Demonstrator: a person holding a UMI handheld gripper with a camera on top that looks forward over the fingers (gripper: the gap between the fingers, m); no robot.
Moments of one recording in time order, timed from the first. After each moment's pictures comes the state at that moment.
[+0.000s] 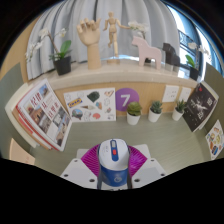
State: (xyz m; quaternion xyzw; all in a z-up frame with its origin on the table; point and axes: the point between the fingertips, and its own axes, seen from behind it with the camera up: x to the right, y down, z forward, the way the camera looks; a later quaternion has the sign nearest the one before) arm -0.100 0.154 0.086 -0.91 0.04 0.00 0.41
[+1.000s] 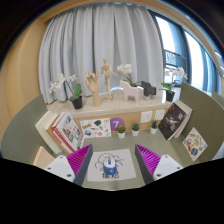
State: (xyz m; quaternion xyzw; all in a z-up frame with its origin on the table) arm -0.078 -0.002 0.291 -0.86 0.06 0.01 0.50
